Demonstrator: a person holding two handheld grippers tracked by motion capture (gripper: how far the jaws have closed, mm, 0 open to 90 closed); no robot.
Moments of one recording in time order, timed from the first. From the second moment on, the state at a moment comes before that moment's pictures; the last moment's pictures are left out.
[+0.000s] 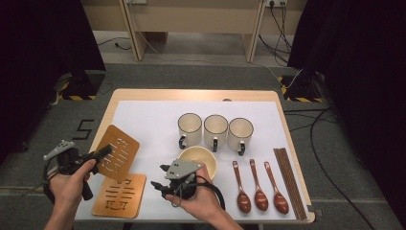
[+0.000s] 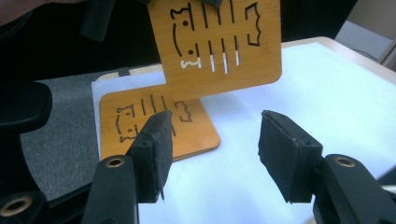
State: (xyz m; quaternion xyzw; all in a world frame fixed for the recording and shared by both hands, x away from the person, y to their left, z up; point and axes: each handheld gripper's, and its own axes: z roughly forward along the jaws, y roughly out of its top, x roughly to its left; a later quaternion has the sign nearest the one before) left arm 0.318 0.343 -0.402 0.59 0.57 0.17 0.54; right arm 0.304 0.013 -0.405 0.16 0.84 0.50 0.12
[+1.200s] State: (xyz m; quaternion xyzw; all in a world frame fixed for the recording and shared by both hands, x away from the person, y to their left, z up) left arm 0.372 0.330 -0.394 0.59 0.58 0.18 0.53; right arm 0.299 -0.079 -0.397 0.24 0.80 0.52 0.18
